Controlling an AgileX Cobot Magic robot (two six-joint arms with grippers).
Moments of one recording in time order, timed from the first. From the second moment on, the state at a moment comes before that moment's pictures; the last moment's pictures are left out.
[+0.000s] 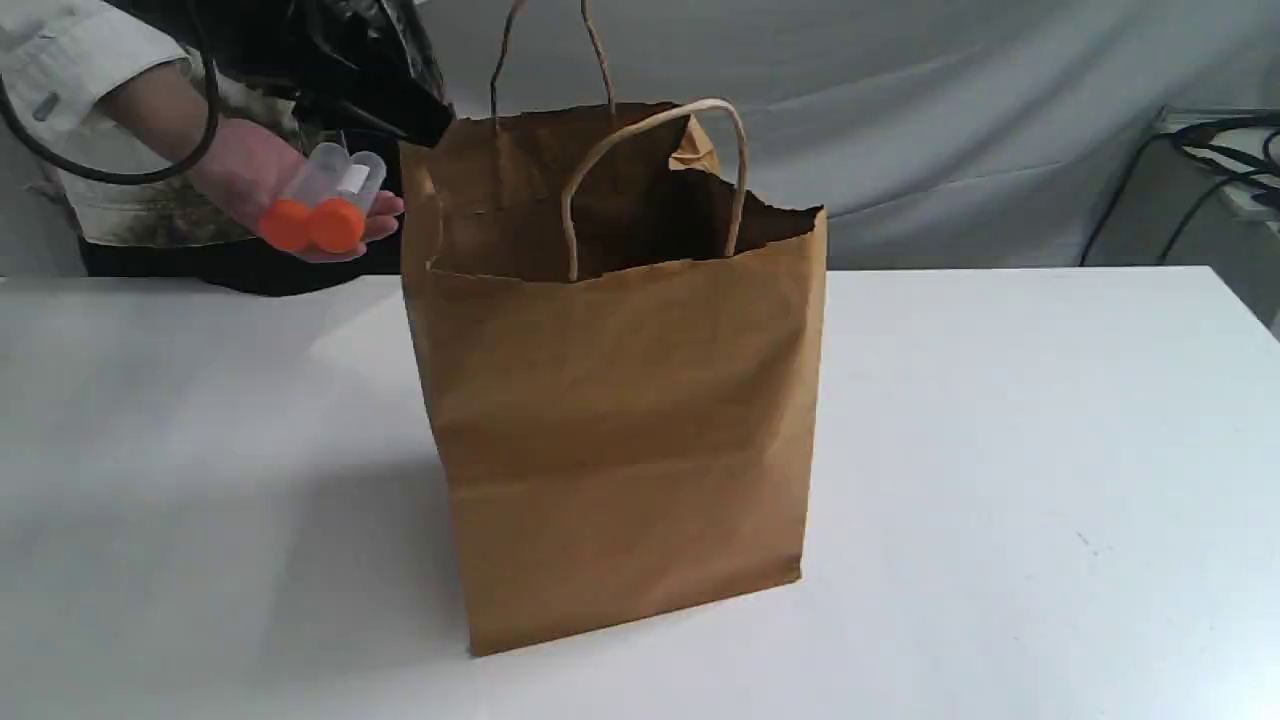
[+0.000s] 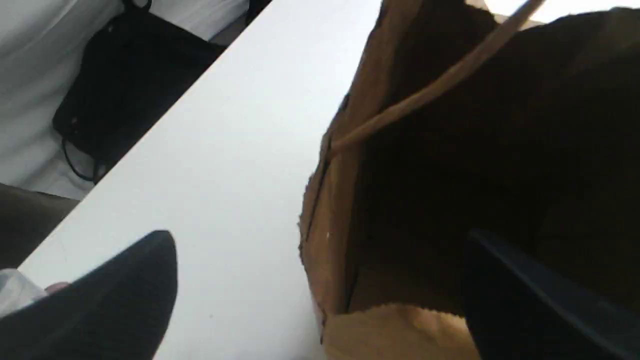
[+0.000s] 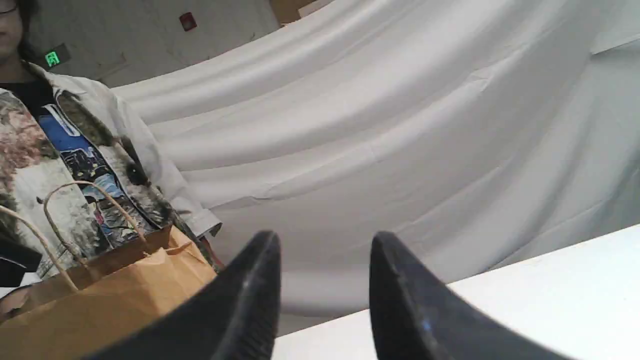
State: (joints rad) left arm -0.08 2.00 -1.99 -0.71 1.17 1.02; right arm -0.04 0.00 -0.03 -0.73 -0.12 1.16
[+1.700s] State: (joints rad) left arm -0.15 2.13 -1.99 -0.58 1.12 0.76; right arm -0.04 0.00 -0.03 -0.73 -0.10 1.16
